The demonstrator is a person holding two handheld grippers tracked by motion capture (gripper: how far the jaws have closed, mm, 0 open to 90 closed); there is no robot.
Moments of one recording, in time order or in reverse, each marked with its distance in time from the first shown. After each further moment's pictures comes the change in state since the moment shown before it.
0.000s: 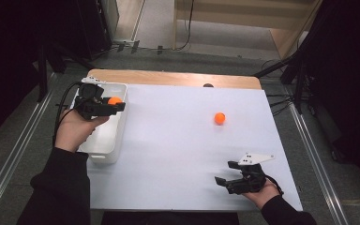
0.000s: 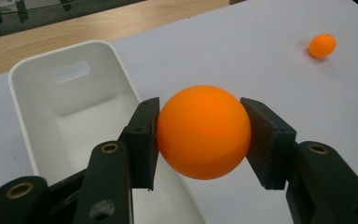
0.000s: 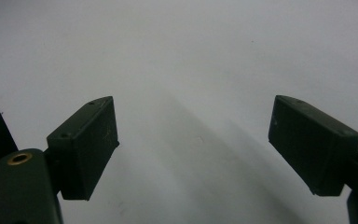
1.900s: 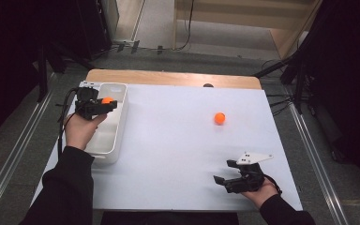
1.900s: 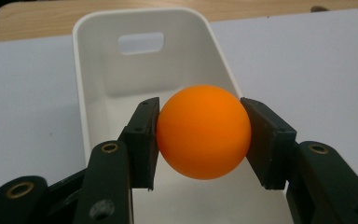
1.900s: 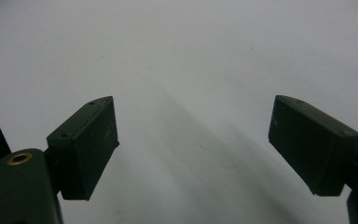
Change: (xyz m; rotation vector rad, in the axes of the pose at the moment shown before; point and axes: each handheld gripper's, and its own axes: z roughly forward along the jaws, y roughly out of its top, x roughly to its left) left arm 0.045 -0.027 0.052 -0.019 0.156 -0.170; right arm 0.001 0.003 0.003 -0.006 -0.013 -0.018
